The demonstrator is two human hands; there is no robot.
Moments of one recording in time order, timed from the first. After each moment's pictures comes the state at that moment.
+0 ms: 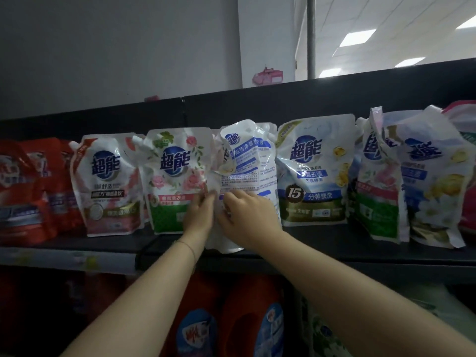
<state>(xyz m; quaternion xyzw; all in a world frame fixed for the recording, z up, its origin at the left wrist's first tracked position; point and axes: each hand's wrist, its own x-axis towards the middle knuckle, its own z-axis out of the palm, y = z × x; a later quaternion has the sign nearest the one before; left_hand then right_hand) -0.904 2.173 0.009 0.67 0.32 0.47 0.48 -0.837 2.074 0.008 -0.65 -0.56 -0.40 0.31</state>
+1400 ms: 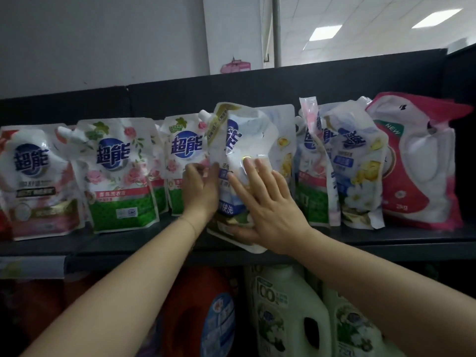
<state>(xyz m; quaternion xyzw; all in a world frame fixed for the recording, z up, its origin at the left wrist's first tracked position) -0.814 2.096 0.027 0.72 0.20 0.55 0.38 -0.736 1.954 -0.019 -0.65 -0.55 -0.50 0.15</state>
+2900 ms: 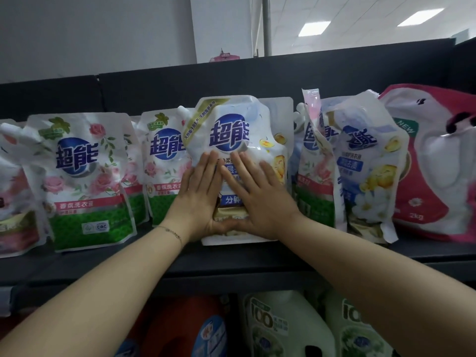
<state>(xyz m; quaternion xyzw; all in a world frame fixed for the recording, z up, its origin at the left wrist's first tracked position) -0.781 2.158 0.001 0.90 0.06 0.35 -0.25 -0.680 1.995 0.006 -0.74 -0.52 -0.43 0.02</state>
